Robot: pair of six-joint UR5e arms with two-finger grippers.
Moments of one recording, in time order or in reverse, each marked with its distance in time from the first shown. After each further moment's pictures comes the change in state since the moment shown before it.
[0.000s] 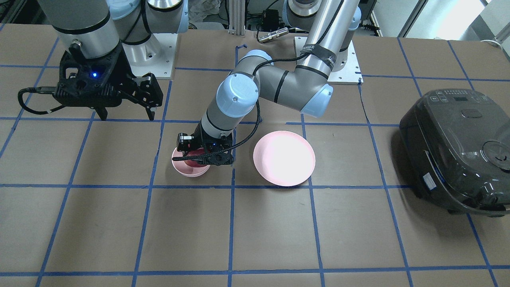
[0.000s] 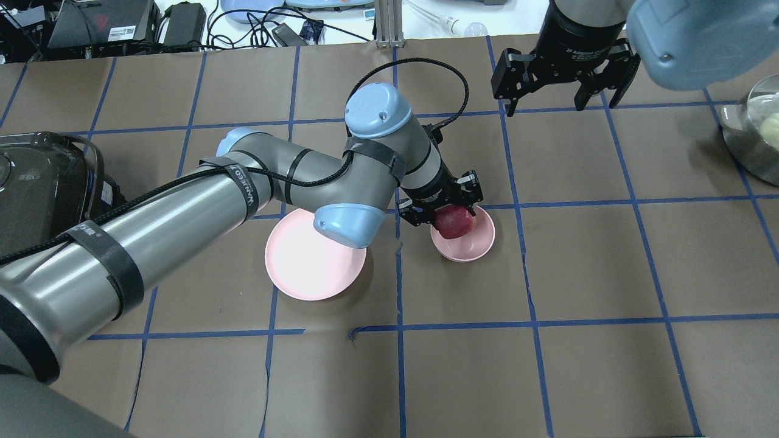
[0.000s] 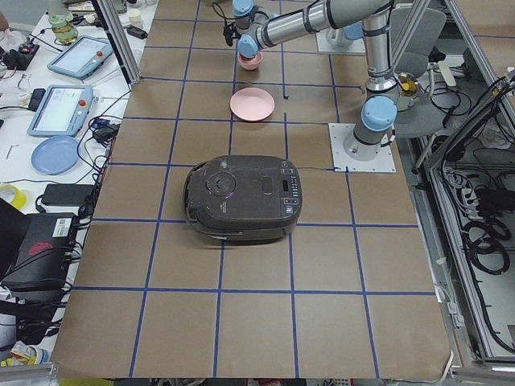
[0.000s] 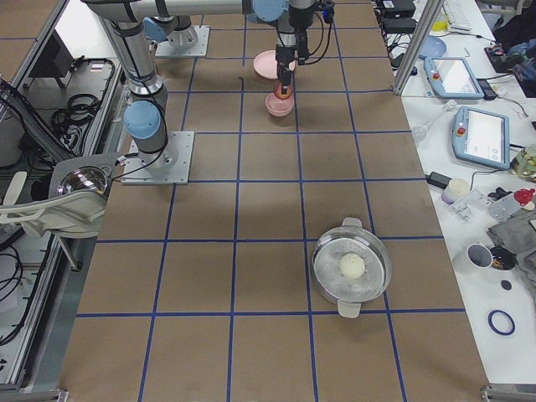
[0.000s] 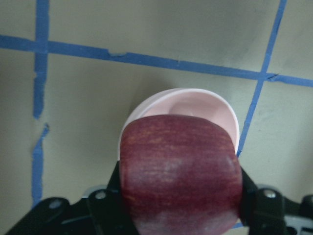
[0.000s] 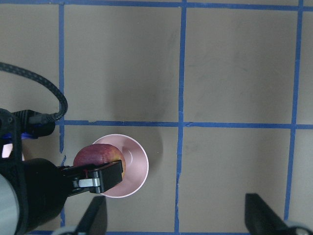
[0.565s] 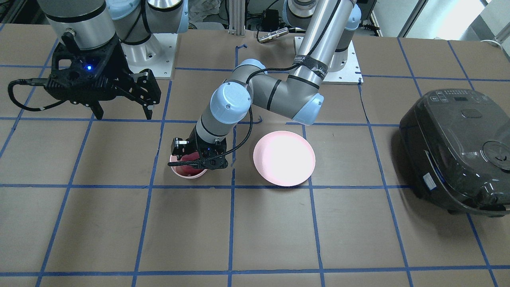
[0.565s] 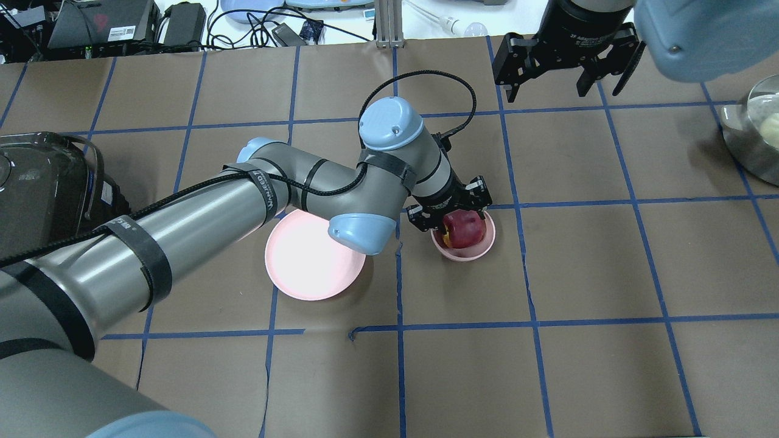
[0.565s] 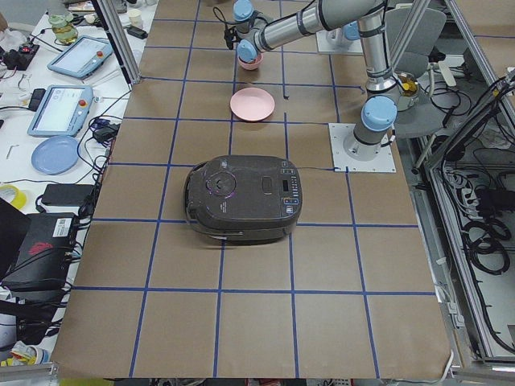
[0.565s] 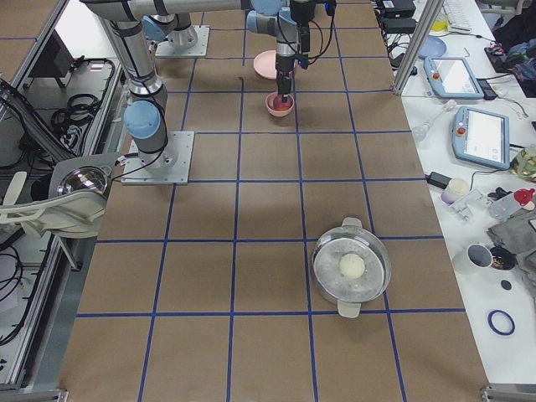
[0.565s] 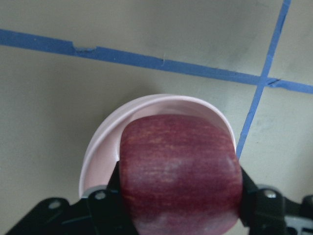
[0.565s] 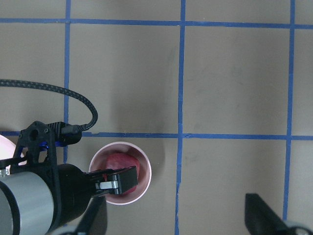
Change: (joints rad) left arm -0.014 -0.038 0.004 0.052 -0.008 -0.028; right arm 0.000 -0.002 -0.022 -0.013 -0.001 0.001
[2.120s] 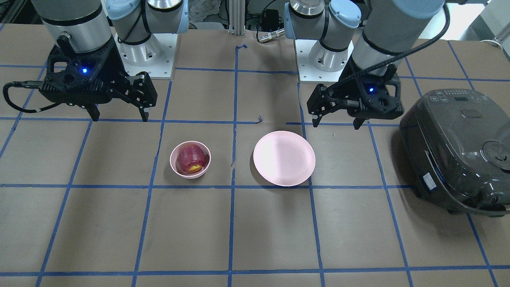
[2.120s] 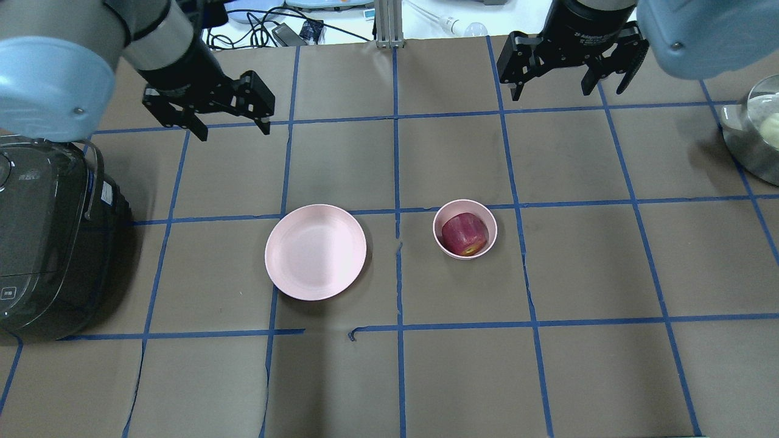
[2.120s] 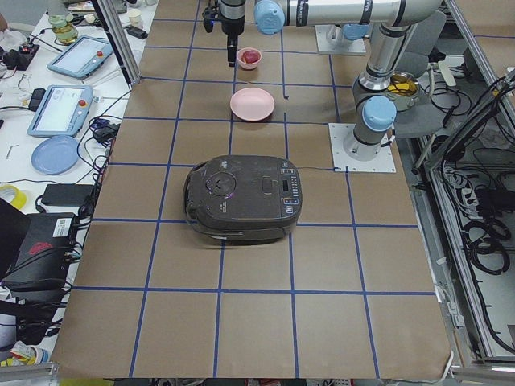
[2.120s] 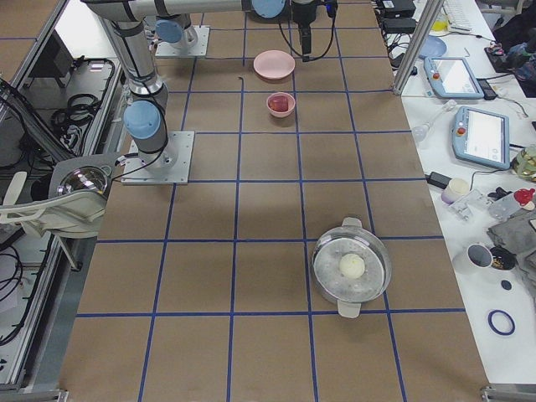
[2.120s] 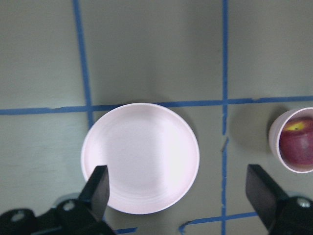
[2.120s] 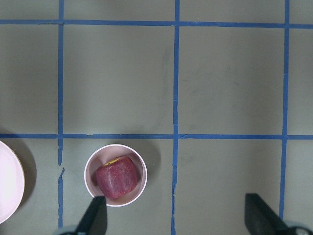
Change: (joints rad) left arm 0.454 0.468 0.162 -0.709 0.343 0.655; right arm -0.008 0.004 0.000 -0.001 -0.008 0.000
